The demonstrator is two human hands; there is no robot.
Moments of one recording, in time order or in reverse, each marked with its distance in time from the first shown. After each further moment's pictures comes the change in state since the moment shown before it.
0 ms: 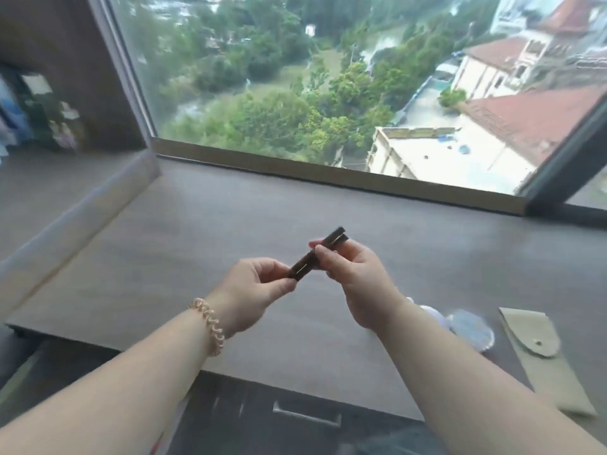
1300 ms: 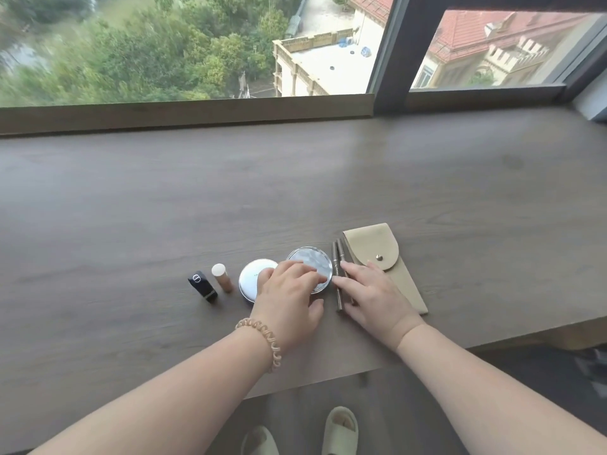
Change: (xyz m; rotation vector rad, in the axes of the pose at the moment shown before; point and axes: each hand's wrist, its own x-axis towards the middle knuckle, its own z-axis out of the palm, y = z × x) left_hand 0.064 -0.008 0.350 0.762 -0.228 0.510; right_hand -0.106 0.165 -0.343 -1.414 0.221 -0.273
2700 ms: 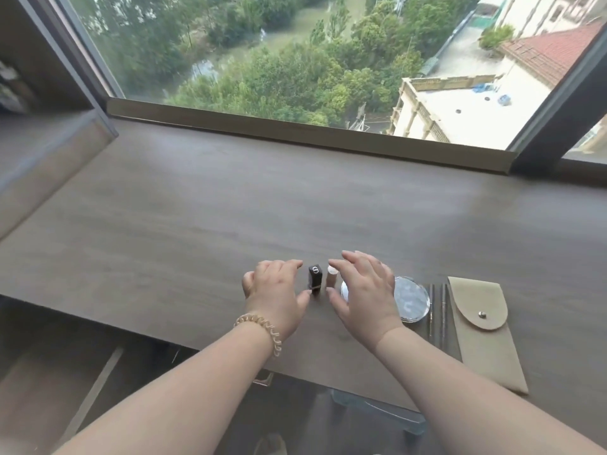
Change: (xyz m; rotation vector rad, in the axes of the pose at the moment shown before) left_hand -0.076 -0.071 -0.084 0.173 0.195 -0.657; right_hand 0.092 -0.155 -0.012 0.200 0.020 -0.011
